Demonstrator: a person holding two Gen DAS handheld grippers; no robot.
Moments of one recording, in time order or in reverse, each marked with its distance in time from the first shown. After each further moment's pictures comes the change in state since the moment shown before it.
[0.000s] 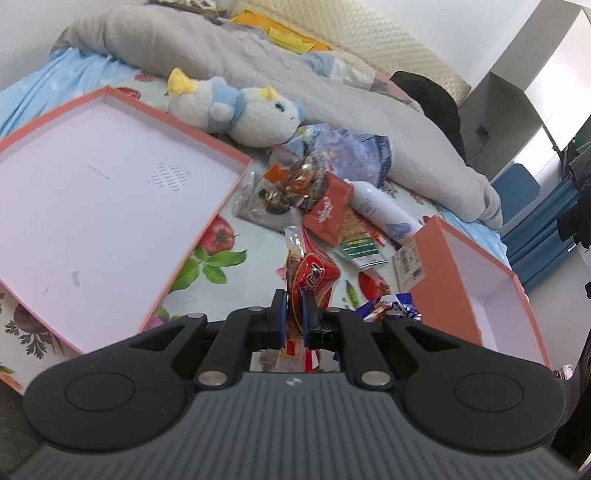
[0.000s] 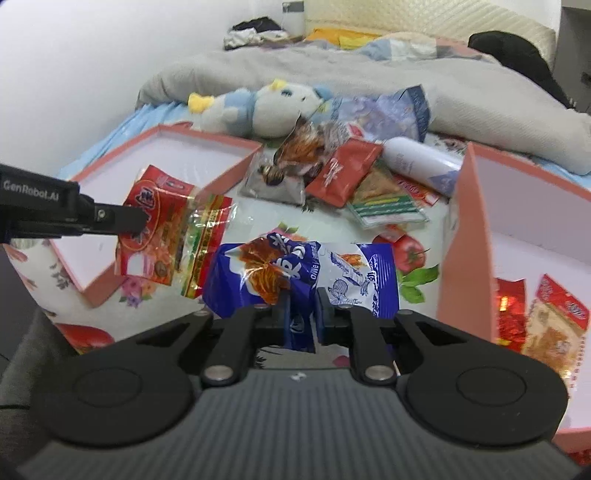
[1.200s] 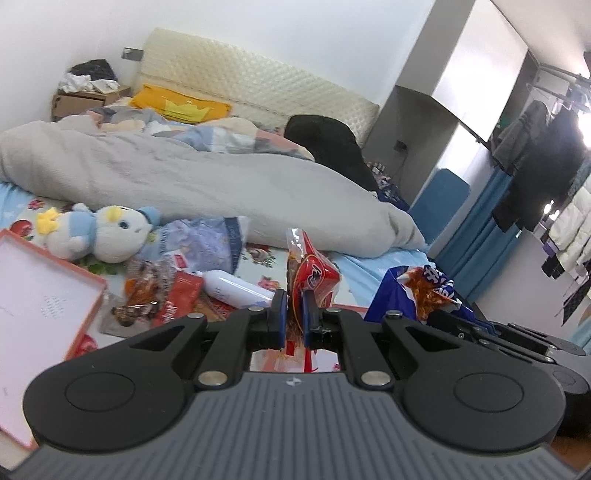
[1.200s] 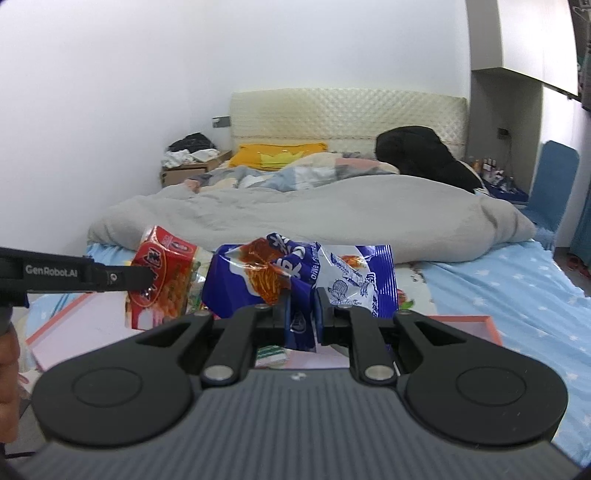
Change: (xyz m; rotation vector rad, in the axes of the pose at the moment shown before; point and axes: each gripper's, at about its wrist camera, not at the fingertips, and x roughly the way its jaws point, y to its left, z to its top) left arm -0.062 -0.236 0.061 0.223 -0.148 -0.150; right arm -0.166 -0.126 0.077 0.119 -0.308 -0.179
